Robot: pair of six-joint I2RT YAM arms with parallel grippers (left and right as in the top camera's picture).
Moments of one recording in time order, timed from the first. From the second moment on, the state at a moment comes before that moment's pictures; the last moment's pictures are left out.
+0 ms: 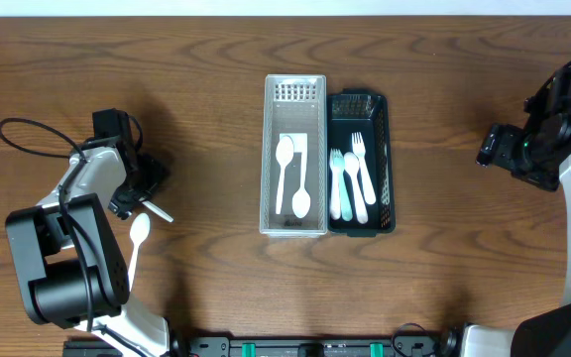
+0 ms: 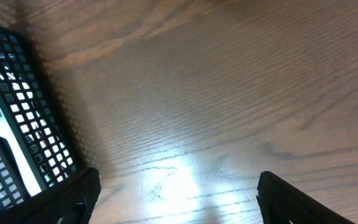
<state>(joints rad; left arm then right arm) 0.22 1.83 1.04 -0.64 -0.07 -0.65 -0.25 1.51 1.39 -1.17 -0.05 0.18</state>
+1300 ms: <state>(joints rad) -0.22 1.31 1.21 -0.91 -0.08 -0.34 -0.25 1.51 1.39 -1.18 -0.04 0.18</state>
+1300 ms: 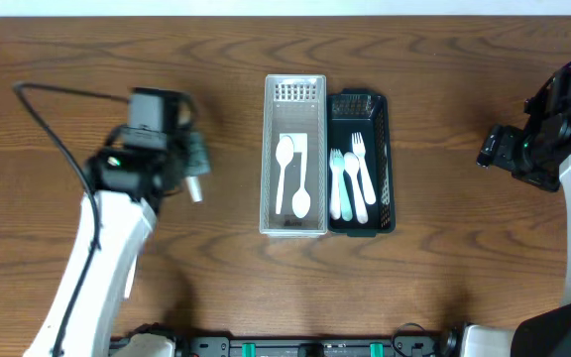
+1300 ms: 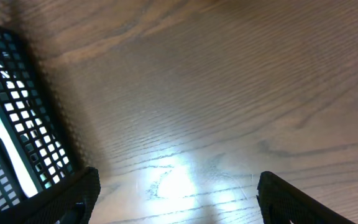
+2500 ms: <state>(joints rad) -0.67 1.52 1.26 -0.84 -0.16 -0.20 -0.25 1.51 1.39 -1.19 -0.08 0.18</state>
